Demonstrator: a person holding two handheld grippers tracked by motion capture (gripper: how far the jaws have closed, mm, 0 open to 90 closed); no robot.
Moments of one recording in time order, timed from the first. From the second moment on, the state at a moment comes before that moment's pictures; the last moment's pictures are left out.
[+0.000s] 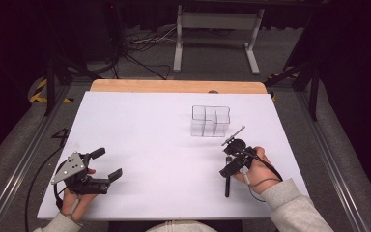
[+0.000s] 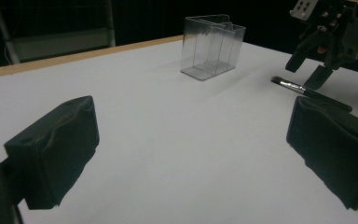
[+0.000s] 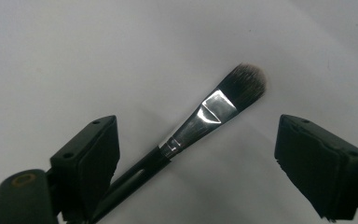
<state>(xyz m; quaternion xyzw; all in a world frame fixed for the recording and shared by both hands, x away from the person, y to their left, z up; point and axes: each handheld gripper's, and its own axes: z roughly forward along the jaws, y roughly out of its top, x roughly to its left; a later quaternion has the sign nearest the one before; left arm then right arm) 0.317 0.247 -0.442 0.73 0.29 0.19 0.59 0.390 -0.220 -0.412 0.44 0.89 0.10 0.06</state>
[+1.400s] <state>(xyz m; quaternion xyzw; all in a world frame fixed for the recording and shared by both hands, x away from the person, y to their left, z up) 0.317 0.247 -0.442 0.72 0.30 0.18 0.60 0.392 -0.218 -0.419 0.42 0.91 0.07 0.04</state>
